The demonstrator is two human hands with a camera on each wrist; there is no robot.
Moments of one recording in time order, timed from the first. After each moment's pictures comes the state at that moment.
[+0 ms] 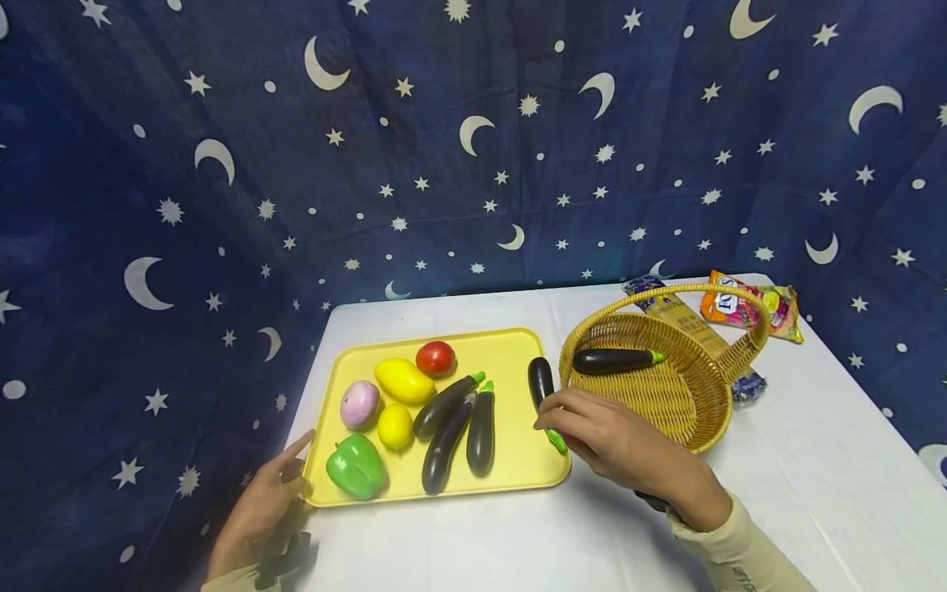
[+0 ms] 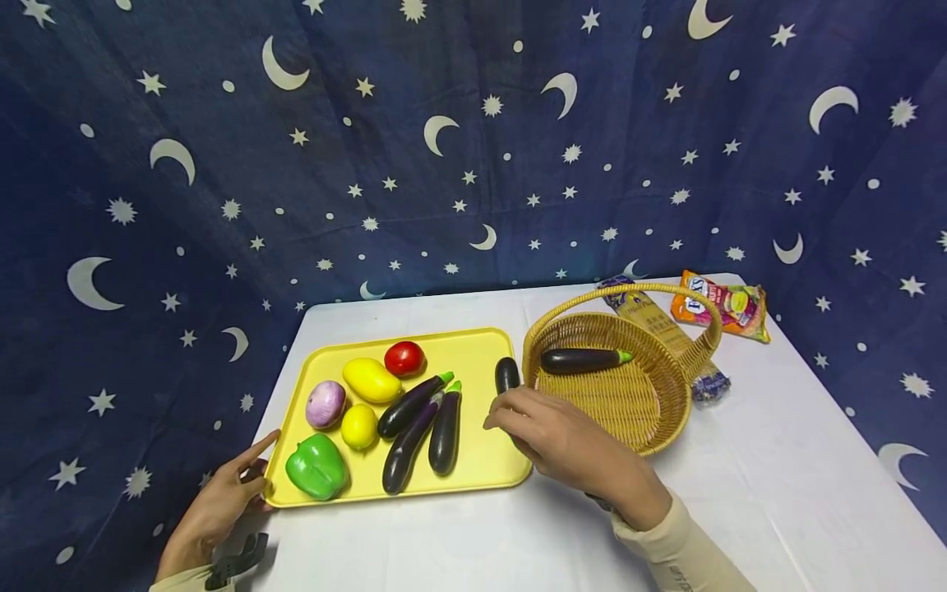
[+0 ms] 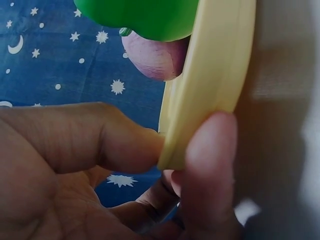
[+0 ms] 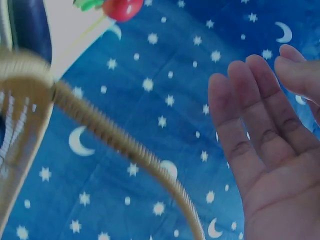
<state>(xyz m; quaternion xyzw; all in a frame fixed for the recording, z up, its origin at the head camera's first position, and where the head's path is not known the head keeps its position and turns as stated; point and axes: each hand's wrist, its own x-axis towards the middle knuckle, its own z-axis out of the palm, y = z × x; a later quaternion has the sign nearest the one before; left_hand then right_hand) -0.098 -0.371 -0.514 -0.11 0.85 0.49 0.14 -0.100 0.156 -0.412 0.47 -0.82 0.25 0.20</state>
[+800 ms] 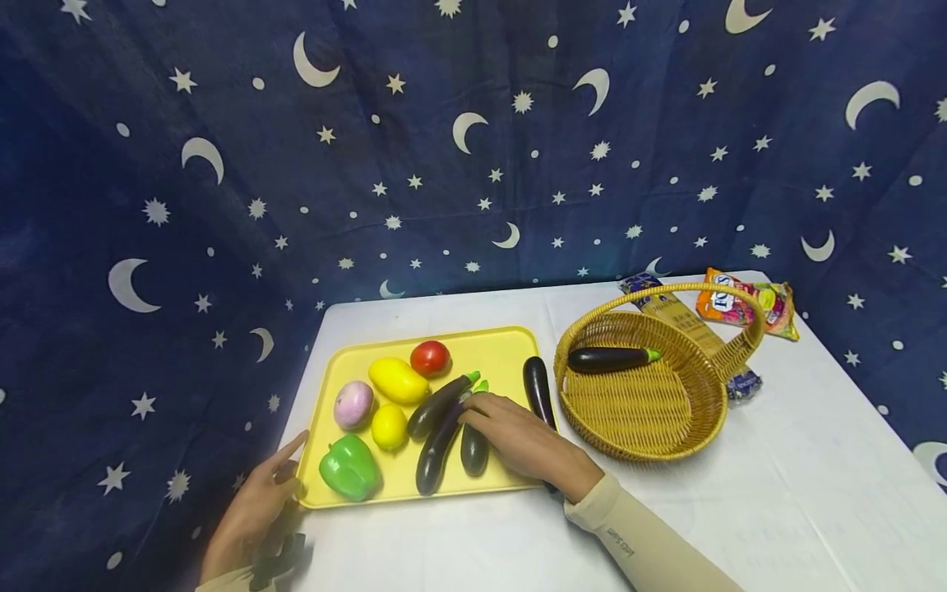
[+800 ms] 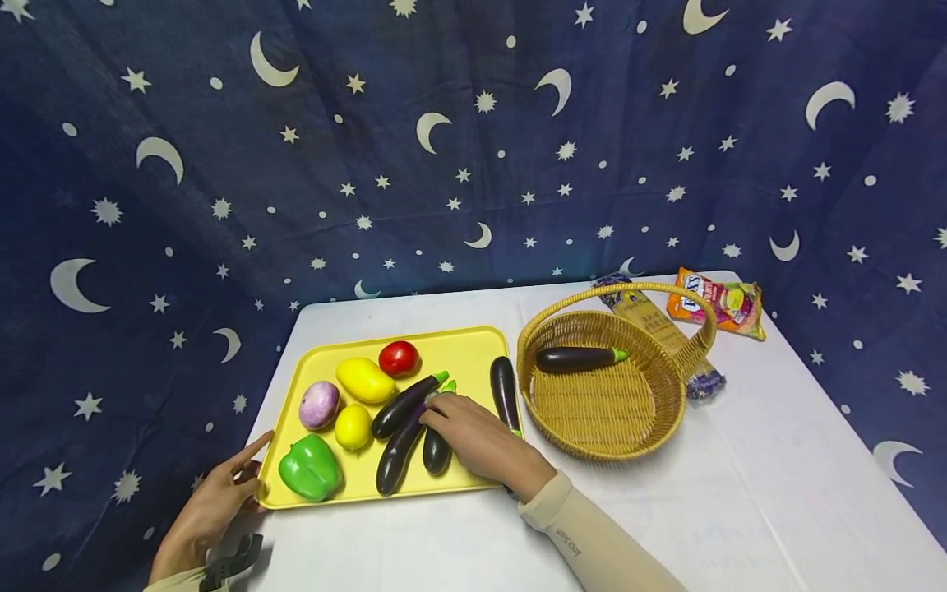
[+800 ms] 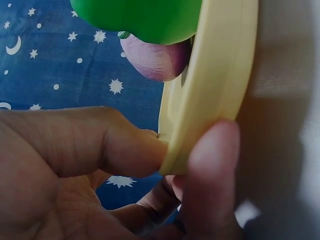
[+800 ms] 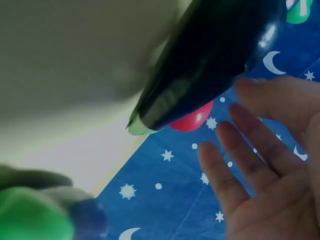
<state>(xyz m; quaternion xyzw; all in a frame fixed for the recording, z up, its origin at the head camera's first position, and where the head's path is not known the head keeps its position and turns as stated) -0.101 -0.367 -0.511 -0.12 0.86 0.48 0.14 -0.144 0.066 -0.499 0.41 -0.88 0.20 0.09</state>
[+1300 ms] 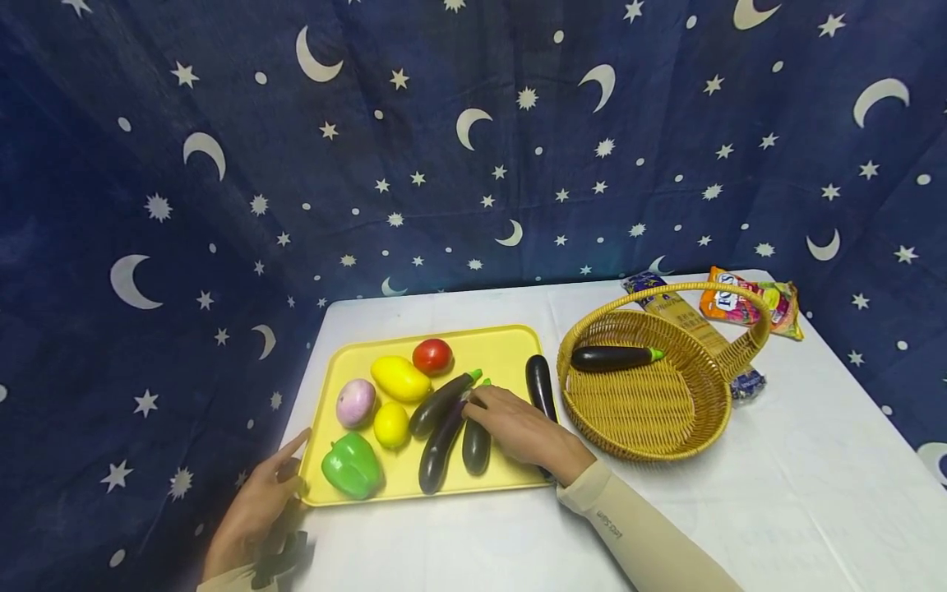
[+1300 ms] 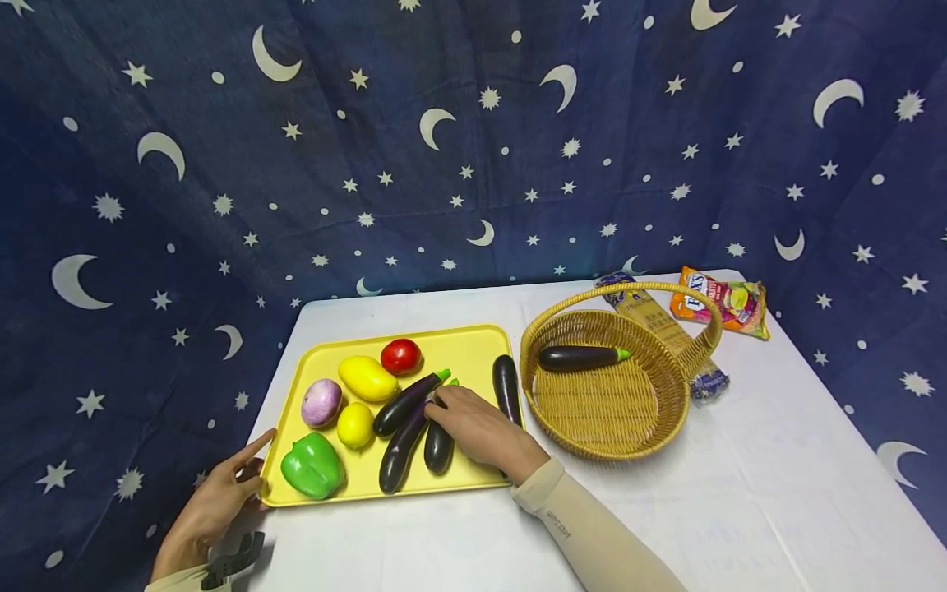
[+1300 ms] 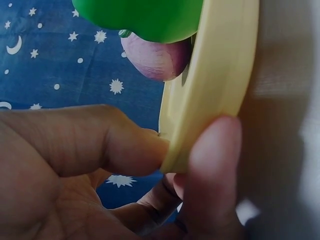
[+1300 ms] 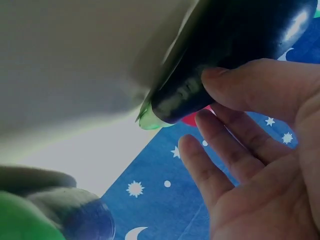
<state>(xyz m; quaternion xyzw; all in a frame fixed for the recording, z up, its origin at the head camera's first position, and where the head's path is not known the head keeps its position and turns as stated) -0.102 -0.369 -0.512 -0.13 0.86 0.46 0.16 -0.162 0.061 -0.507 0.41 -0.90 0.15 0.05</state>
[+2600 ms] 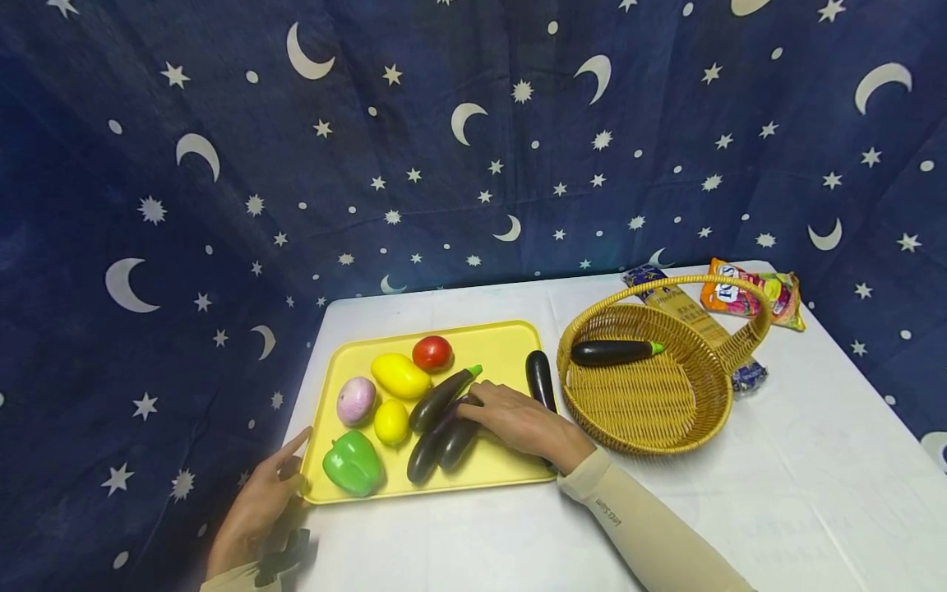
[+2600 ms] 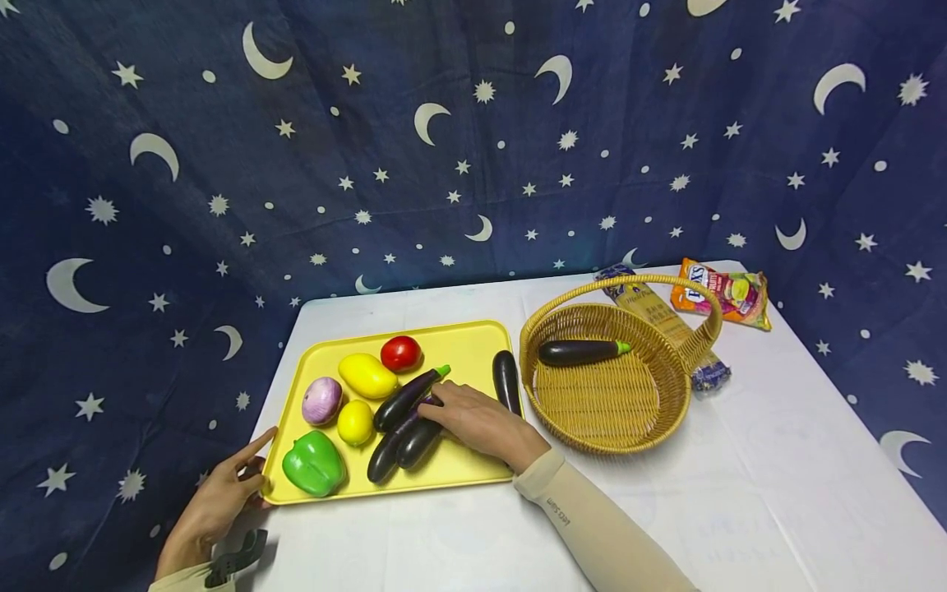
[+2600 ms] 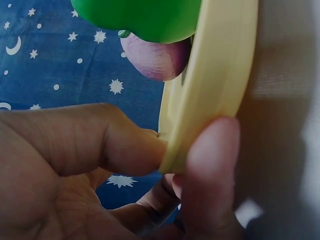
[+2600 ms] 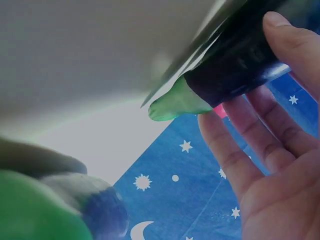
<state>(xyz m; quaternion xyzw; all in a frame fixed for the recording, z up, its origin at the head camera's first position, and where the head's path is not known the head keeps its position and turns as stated) -0.105 -0.369 -0.514 -0.13 0.87 0.46 0.15 -0.171 0.060 -0.507 0.40 -0.90 0.19 -0.01</state>
